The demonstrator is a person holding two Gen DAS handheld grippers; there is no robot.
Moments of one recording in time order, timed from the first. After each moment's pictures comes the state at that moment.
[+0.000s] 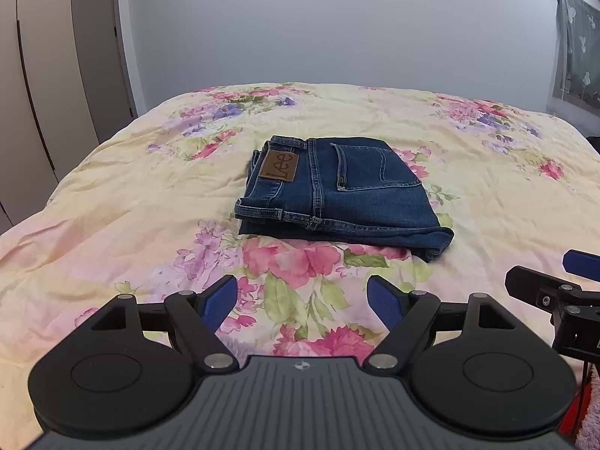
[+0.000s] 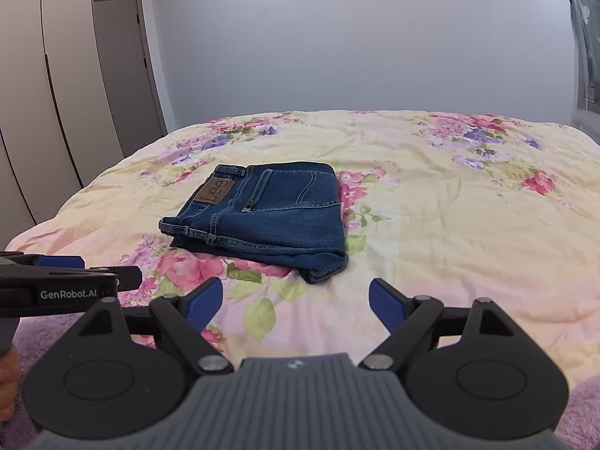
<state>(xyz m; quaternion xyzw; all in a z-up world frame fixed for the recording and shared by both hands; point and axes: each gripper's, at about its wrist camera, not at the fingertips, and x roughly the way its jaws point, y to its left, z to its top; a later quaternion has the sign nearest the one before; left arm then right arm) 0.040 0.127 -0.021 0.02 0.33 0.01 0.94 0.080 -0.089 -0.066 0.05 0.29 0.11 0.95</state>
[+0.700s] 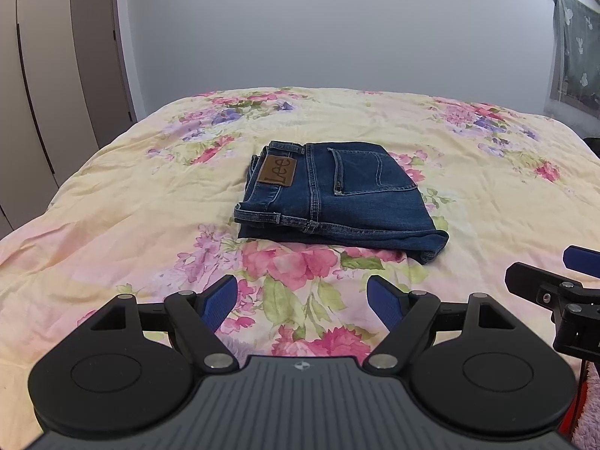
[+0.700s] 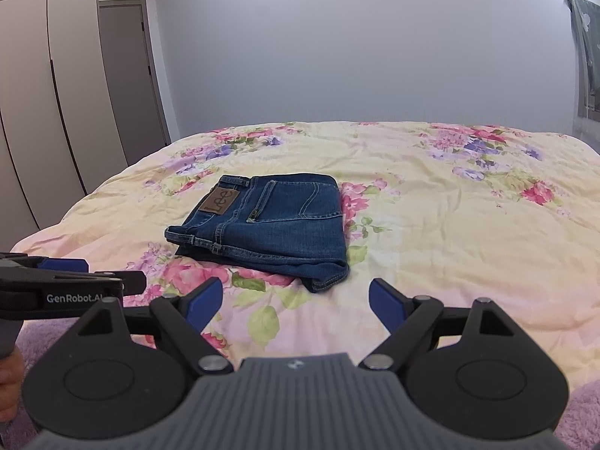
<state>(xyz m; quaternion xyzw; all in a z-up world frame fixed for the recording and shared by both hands) 0.037 0.125 -0.016 0.02 0.33 0.00 0.94 0.071 -0.089 -0.058 0.05 0.27 0.11 0.95</state>
